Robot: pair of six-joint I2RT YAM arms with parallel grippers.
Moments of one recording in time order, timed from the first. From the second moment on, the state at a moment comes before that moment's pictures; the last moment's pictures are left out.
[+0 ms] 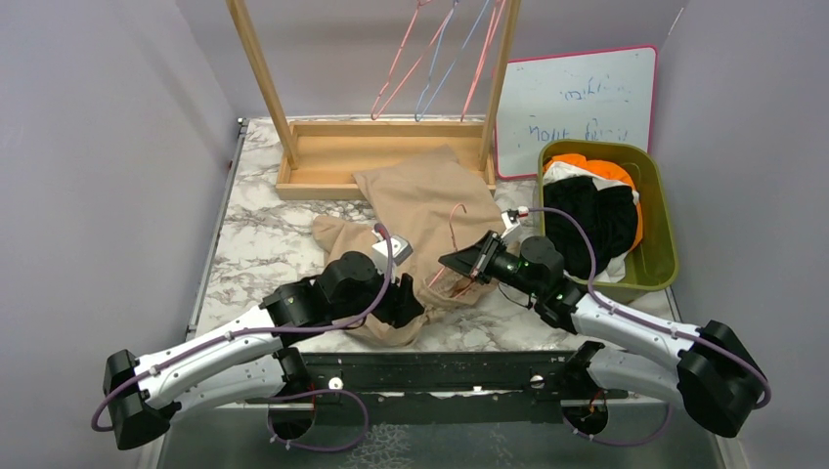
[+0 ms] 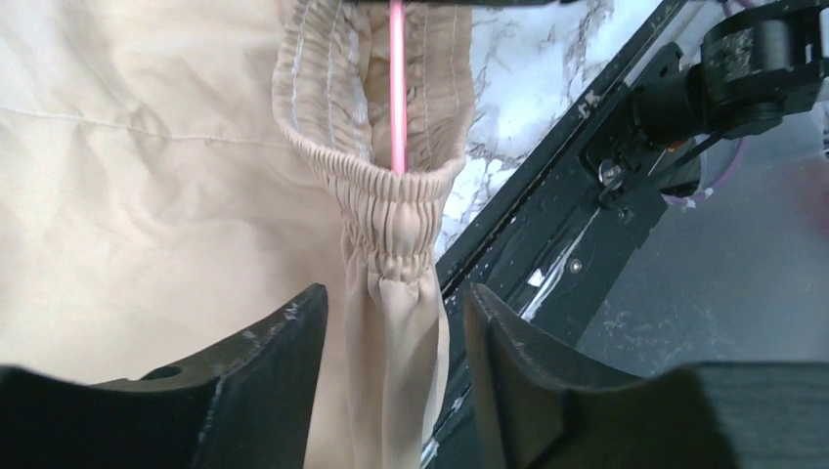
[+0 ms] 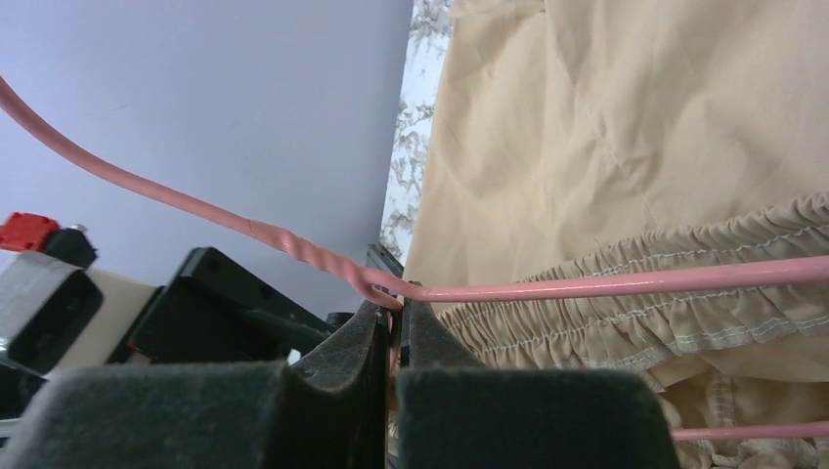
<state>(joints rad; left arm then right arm) -1.03 0.81 0.66 -0.39 0.07 -0.46 0.74 1.06 0.42 0.47 -0.19 1.15</state>
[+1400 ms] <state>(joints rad) -1.04 0.72 0.67 -0.52 -0.10 -0.56 0.75 0.89 0.56 0.07 0.11 1.05</state>
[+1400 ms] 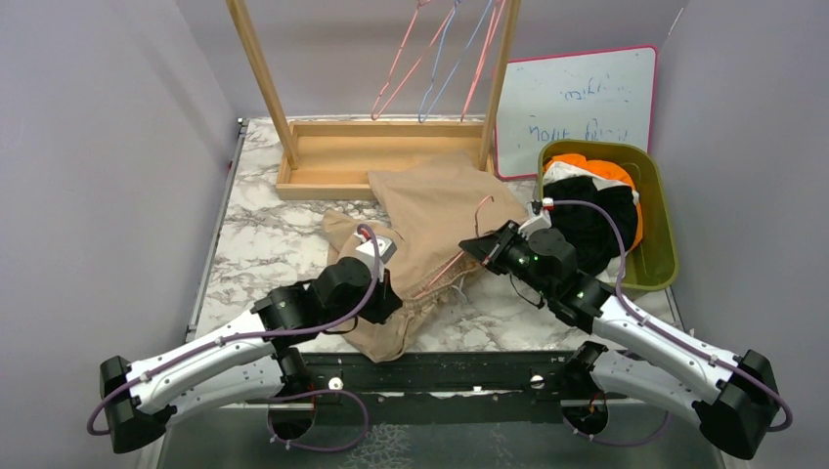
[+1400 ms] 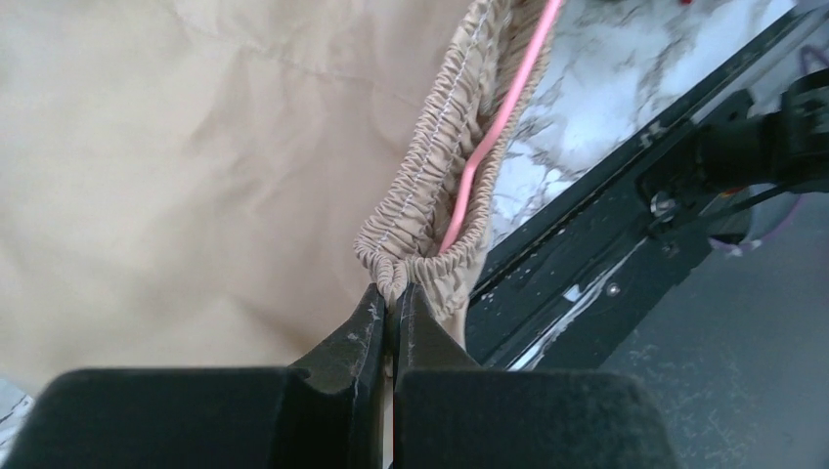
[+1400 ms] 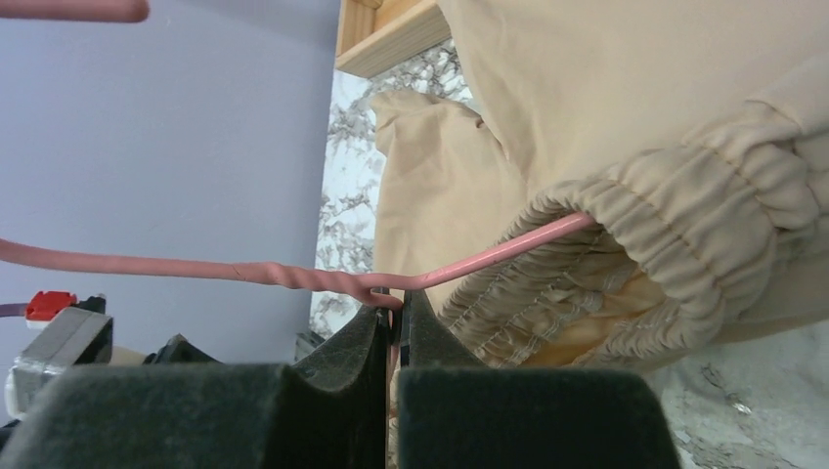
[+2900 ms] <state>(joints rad) -1.04 0.88 0.65 -0.52 -0.11 -0.59 0.75 0.95 0.68 0.00 0.12 1.08</state>
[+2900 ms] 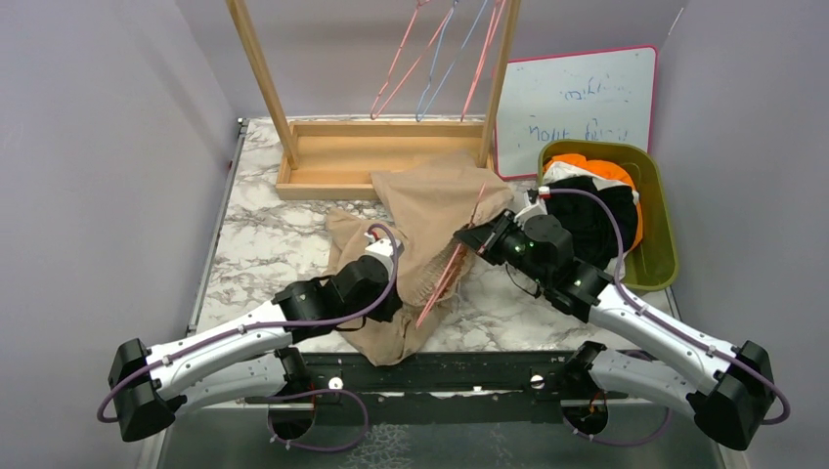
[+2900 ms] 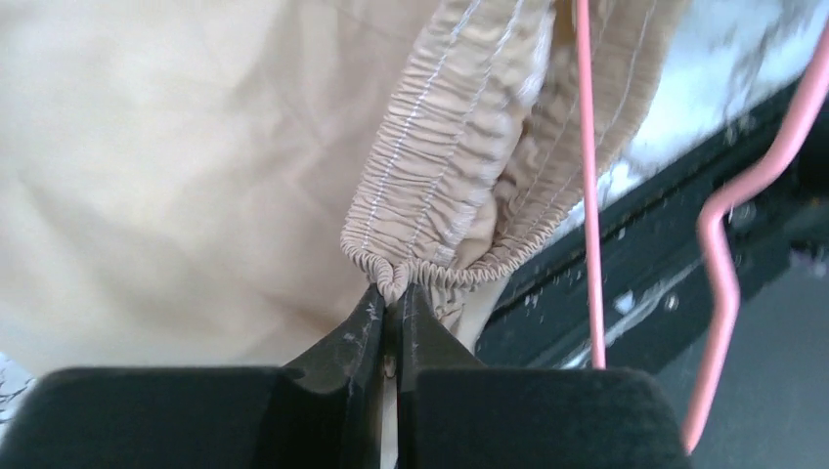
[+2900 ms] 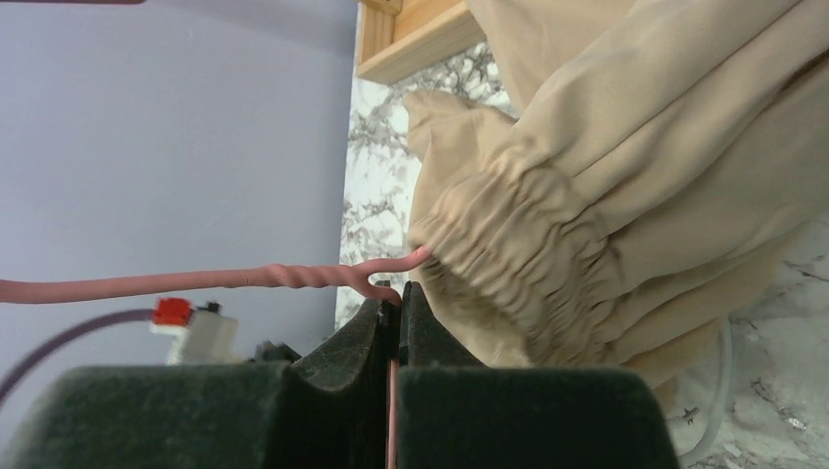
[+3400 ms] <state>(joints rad) -0.99 0.89 0.77 -0.42 -0.14 -0.55 0.75 1.08 0.64 0.01 -0.05 1.04</state>
